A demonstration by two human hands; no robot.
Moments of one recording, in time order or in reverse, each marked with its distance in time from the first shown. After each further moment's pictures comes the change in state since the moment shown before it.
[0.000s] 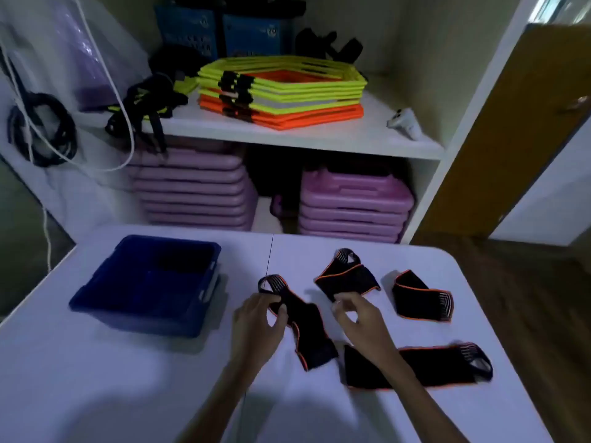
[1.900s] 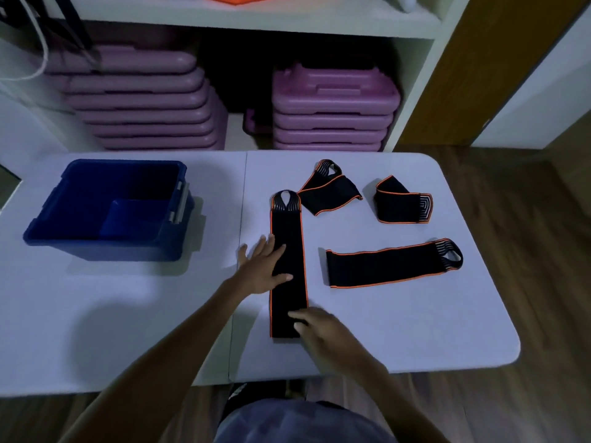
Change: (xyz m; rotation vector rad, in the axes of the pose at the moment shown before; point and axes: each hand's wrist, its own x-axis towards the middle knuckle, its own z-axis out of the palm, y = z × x) left_hand -0.022 -0.045 0.069 0.437 -0.921 0.170; right_hand -0.145 0.045 0.058 -0.035 -0.469 0.081
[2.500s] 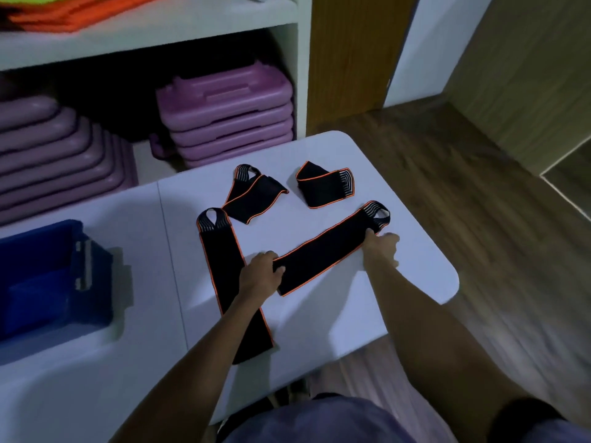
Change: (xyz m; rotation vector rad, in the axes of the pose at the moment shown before) left_hand 0.043 0.113 0.012 -0.246 0.133 0.028; right_hand 0.022 0.117 -0.162 0.618 1.113 1.050
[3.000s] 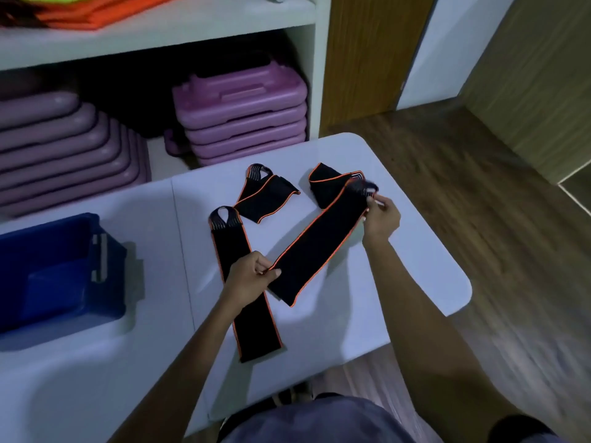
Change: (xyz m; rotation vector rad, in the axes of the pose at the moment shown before) left_hand -0.035 -0.016 -0.048 -0.493 0.027 -0.091; right_hand -0.019 -0.059 0.020 0.452 -0.009 -0.312
